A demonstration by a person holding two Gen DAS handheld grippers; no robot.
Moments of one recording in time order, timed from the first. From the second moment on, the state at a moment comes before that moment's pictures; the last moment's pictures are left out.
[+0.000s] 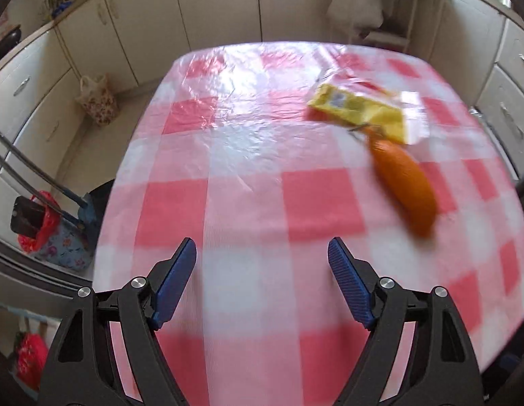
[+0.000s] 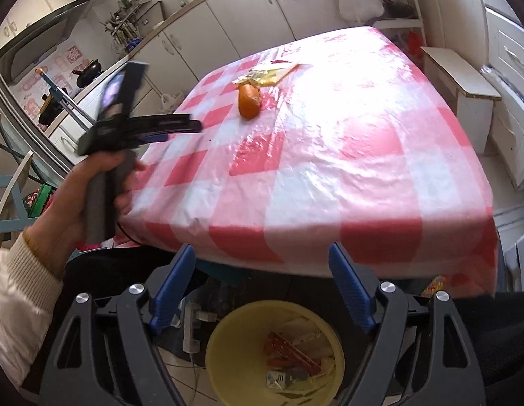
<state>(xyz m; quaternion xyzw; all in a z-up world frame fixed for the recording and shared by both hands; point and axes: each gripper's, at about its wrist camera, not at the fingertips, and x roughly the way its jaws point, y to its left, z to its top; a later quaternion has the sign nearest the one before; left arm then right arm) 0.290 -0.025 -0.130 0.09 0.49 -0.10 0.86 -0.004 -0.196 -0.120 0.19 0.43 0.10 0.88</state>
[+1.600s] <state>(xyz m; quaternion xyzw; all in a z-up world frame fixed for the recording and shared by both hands) 0.330 -0.035 -0.139 0.07 0.47 -0.09 0.88 0.025 -0.154 -0.094 0.04 0.34 0.03 0.94</state>
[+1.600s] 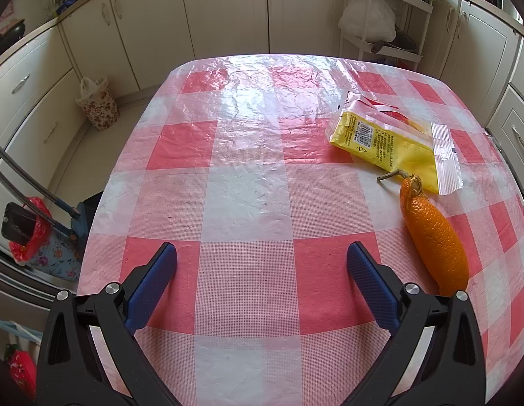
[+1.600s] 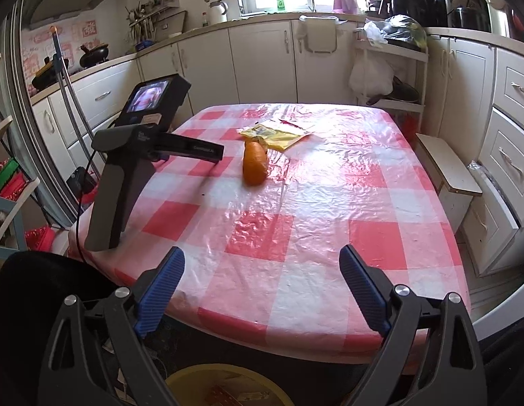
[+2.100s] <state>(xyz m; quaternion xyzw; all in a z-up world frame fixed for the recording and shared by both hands) 0.330 -0.036 -0.139 0.07 0.47 -0.09 0.88 0.031 -0.162 -0.079 0.06 0.33 -0.01 0.94</state>
